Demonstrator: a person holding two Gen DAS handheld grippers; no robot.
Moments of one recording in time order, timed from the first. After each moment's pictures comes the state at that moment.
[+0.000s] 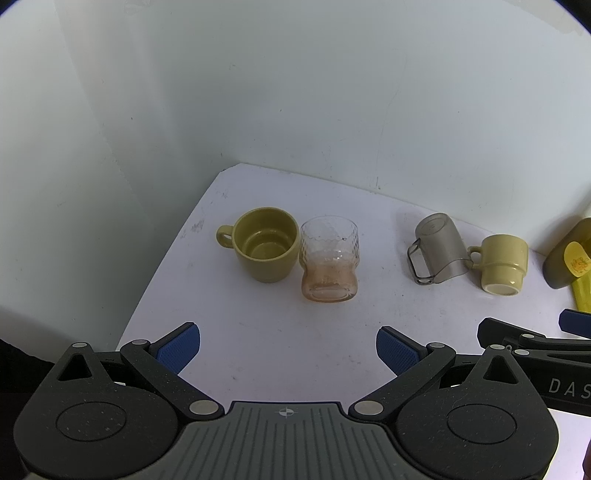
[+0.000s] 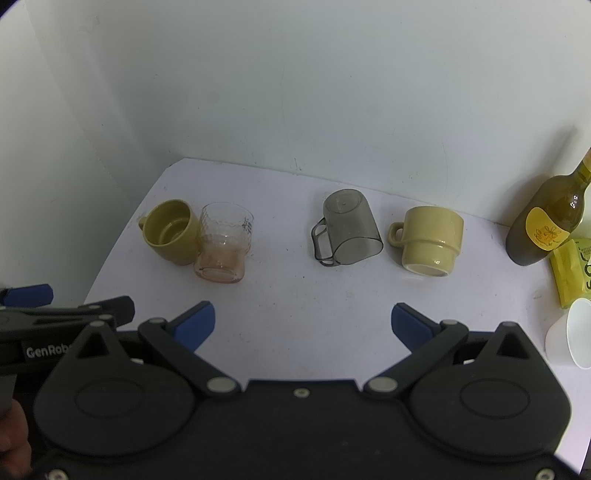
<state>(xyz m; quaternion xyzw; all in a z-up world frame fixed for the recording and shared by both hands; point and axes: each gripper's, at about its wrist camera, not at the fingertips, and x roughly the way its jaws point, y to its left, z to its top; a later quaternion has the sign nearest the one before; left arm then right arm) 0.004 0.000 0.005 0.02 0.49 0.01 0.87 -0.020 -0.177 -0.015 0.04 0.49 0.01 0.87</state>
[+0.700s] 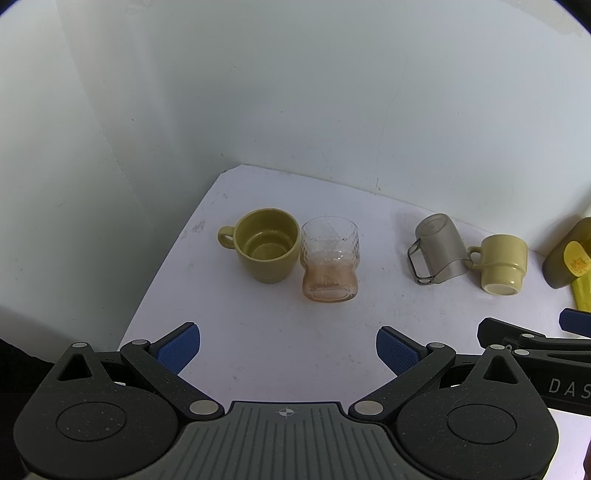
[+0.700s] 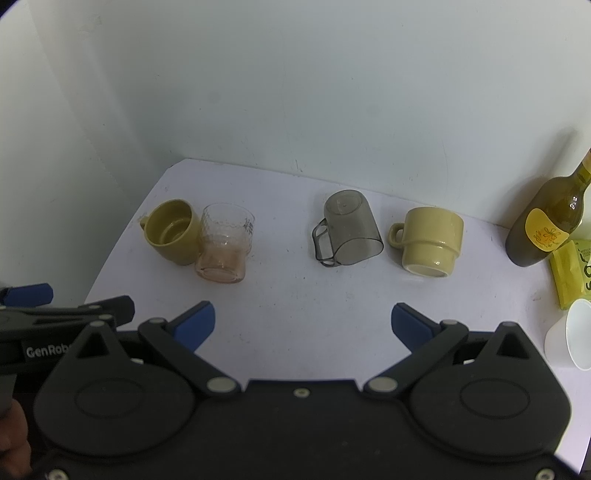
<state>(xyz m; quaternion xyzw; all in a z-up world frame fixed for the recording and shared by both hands) 0.004 0.002 0.007 0.02 0.49 0.01 0.87 -0.020 -0.176 -0.012 0.04 0.49 0.01 0.87</state>
